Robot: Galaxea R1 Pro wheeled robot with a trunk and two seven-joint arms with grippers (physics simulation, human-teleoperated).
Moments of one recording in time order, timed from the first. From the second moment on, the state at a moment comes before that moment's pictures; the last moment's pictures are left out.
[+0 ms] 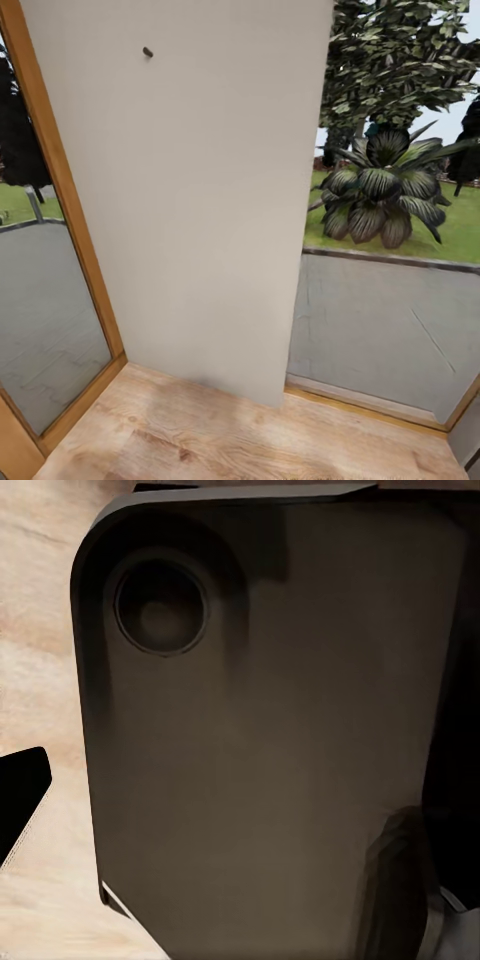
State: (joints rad) left arm 0.00 -0.03 0.01 -0.04 0.02 -0.01 -0.01; right arm 0.00 -0.01 0.00 0.00 -0.02 -0.08 0.00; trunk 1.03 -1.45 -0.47
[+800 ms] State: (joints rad) left arm 0.00 -0.03 0.01 -0.04 0.02 -0.01 -0.01; right arm 0.00 -0.02 0.00 0.00 -0.05 -0.08 0.00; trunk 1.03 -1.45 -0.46
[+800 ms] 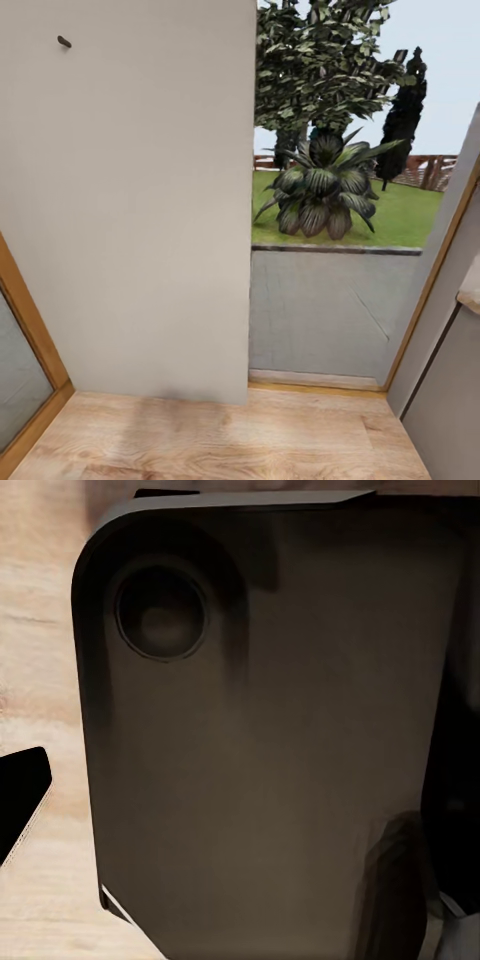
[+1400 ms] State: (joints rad) left arm 0.00 -0.03 0.01 -0.04 0.02 -0.01 -0.01; right arm 0.00 -0.01 0.00 0.00 -0.05 -0.08 0.00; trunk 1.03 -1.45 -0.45
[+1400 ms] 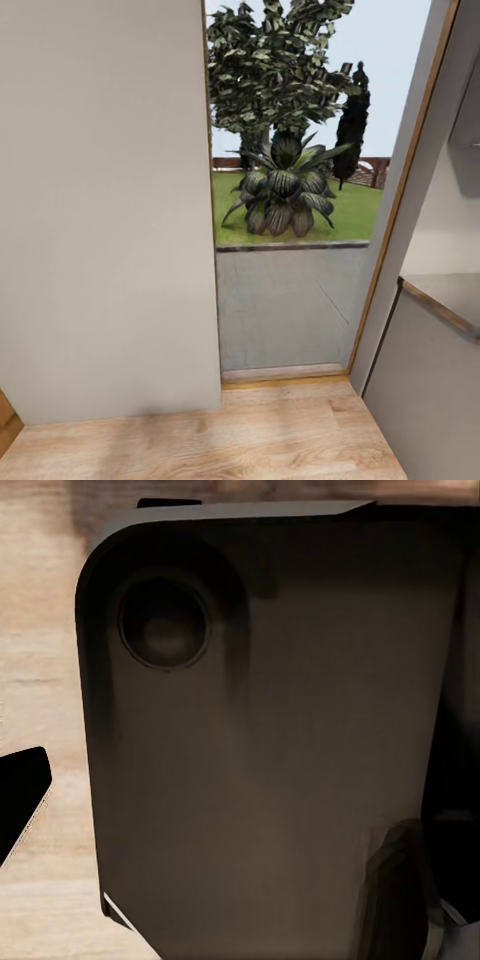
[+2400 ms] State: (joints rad) left arm 0.00 -0.03 0.01 -0.04 0.02 -0.01 -0.01; right arm 0.00 -0.01 0.00 0.00 -0.05 -0.08 0.00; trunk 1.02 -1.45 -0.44
